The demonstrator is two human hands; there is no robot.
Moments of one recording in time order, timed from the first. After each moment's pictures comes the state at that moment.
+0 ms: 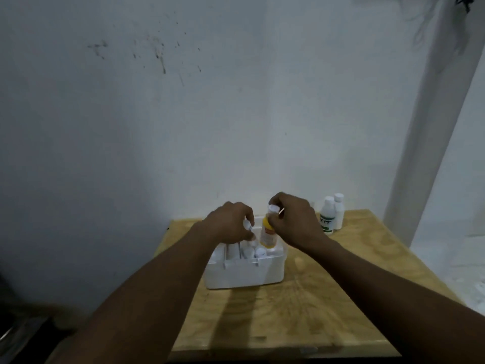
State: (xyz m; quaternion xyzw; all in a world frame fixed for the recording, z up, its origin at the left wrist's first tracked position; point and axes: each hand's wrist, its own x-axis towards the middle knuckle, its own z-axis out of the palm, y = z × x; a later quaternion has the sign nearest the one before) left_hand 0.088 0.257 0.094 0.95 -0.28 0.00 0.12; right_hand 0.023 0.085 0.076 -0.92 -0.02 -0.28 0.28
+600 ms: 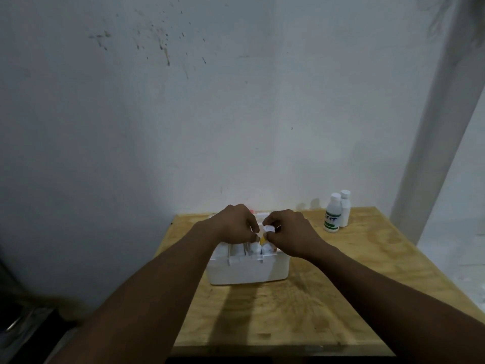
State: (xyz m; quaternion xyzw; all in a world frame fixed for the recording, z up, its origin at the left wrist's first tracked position) left_hand 0.087 0.260 0.088 0.94 -0.30 -0.08 0.16; right_hand 0.028 0.093 0.051 -0.95 -0.05 -0.15 0.28
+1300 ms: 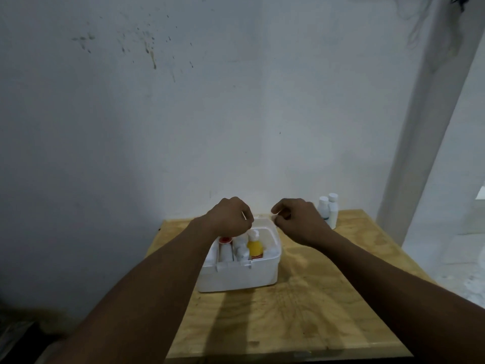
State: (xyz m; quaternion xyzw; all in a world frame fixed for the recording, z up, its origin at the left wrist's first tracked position) left_hand 0.103 0.240 0.093 0.94 -0.27 -0.04 0.20; right_hand 0.030 0.052 0.073 -0.93 -0.01 -0.19 0.31
